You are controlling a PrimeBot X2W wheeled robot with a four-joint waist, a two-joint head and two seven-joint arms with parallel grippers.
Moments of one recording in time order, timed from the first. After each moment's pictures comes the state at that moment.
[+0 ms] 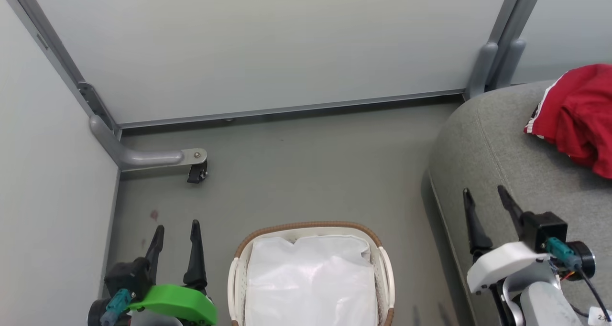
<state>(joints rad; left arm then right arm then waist) -0.07 0.05 -0.11 0.36 -0.33 -0.08 -0.26 -0.19 -0.05 -0.06 0.39 0.10 0.13 -0.26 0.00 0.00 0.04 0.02</state>
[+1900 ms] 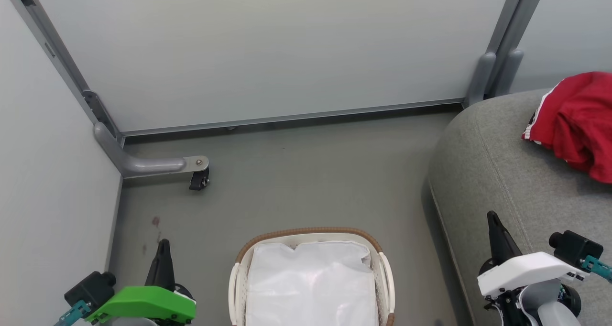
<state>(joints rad) -0.04 0.05 -0.07 0.36 -0.80 -0.09 -0.13 -0.11 -0.04 -0.05 0.35 0.64 0.13 -0.13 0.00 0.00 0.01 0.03</state>
